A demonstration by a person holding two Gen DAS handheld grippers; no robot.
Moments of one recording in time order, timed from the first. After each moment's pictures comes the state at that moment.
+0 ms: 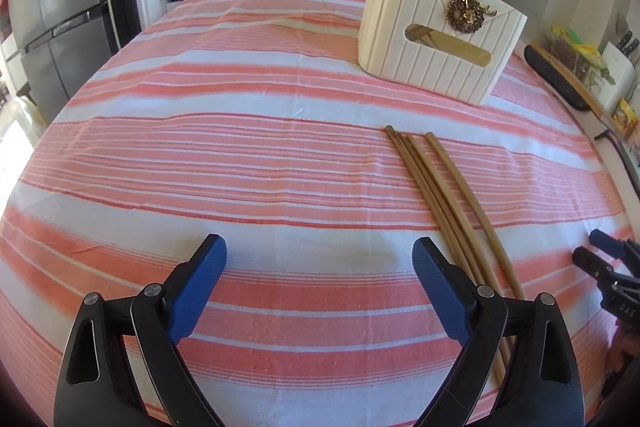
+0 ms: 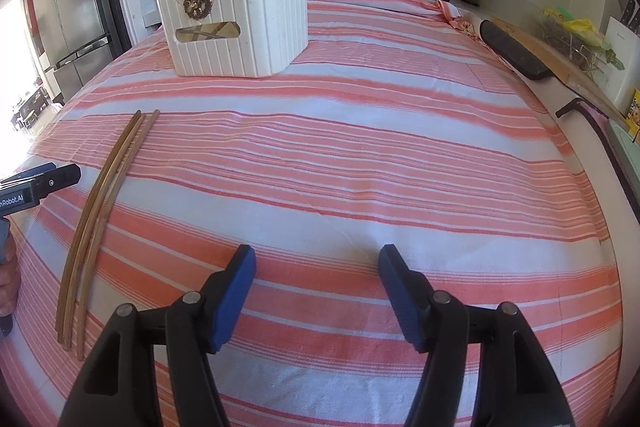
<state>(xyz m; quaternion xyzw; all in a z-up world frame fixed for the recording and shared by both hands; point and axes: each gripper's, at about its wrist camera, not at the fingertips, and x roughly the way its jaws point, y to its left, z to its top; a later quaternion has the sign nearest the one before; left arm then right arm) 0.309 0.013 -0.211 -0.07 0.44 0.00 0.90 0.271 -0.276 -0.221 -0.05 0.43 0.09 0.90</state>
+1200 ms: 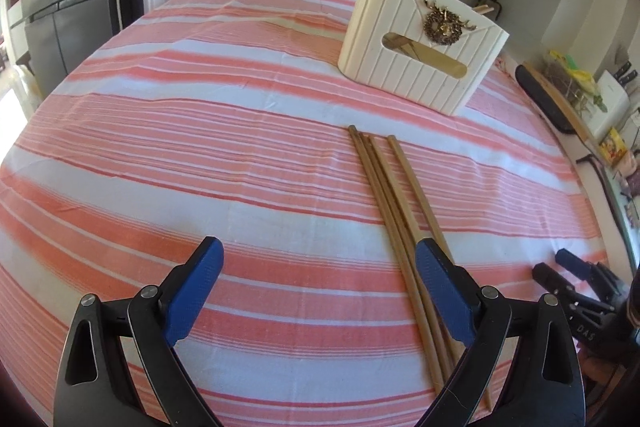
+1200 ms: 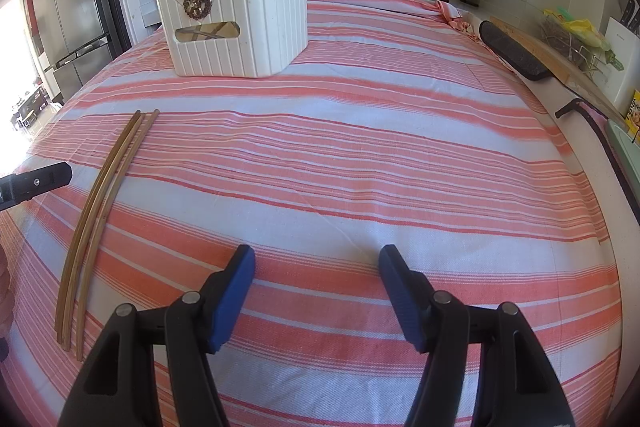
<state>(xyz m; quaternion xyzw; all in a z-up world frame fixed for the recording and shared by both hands) 0.298 -0.014 -0.201 -0.12 0.44 0.00 0.89 0.271 -0.277 -0.220 -0.05 0.43 0.09 0.90</state>
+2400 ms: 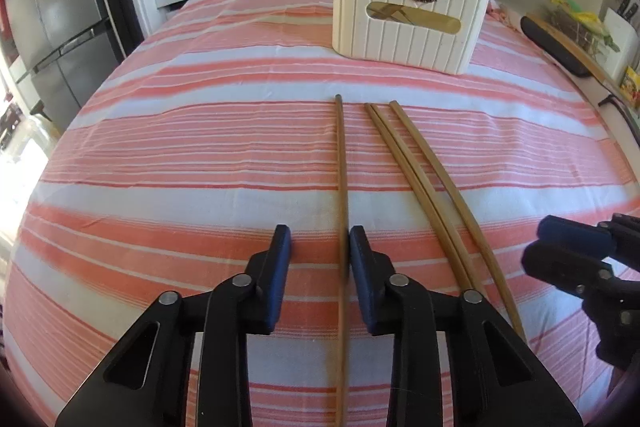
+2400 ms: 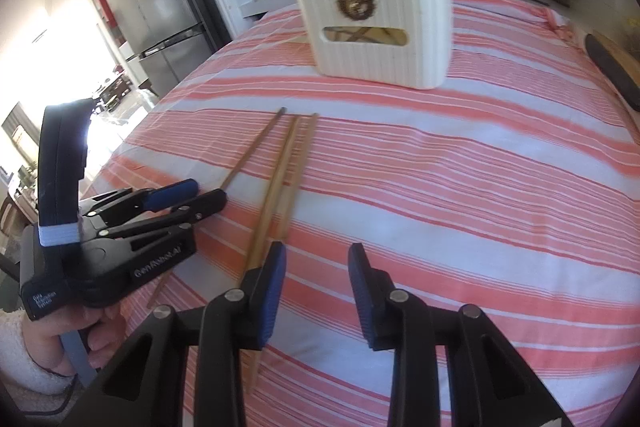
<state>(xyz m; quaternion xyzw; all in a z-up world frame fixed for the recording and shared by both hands) 0.286 -0.031 -0.206 -0.02 0.45 0.02 0.89 0.265 -0.193 -0.198 -0.01 0.45 0.27 0.85</state>
